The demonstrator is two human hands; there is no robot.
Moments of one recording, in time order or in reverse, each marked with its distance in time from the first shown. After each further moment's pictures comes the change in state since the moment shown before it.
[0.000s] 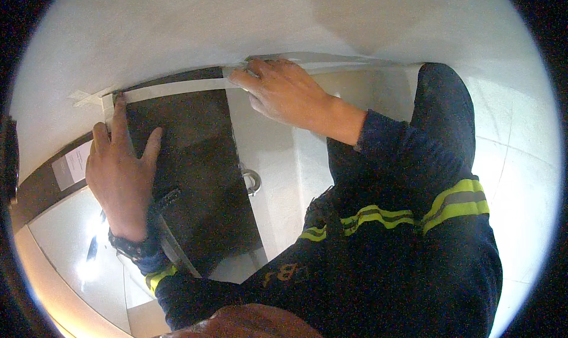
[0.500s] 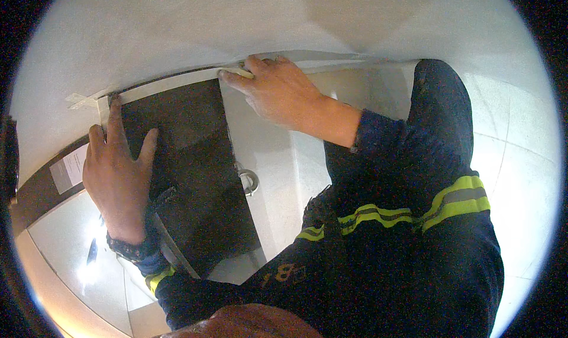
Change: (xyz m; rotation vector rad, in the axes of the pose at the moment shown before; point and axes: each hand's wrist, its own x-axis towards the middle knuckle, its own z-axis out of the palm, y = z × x) left_hand 0.000 0.000 0.004 -0.020 -0.020 -0.027; right_hand 0.000 -0.005 -0.001 -0.168 0.009 -0.039
